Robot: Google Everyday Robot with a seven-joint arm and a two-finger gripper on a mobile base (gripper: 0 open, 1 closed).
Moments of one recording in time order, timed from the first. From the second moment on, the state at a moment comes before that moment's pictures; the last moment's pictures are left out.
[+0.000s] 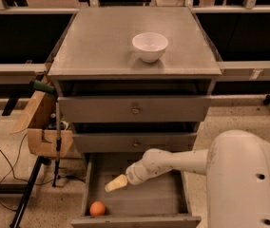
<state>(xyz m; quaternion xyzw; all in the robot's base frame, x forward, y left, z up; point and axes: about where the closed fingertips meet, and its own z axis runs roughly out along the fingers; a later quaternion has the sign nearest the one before) 0.558 0.054 0.342 -0.26 0.91 0.29 0.13</state>
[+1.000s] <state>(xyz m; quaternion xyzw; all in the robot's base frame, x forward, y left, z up) 0.544 0.077 0.263 -0.25 0.91 0.31 0.09</state>
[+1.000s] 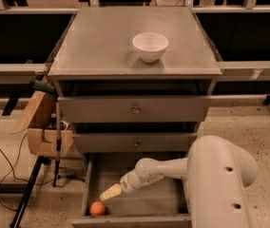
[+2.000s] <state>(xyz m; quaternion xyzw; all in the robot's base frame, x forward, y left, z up) 0.549 0.137 0.149 -0.22 0.92 0.33 0.01</state>
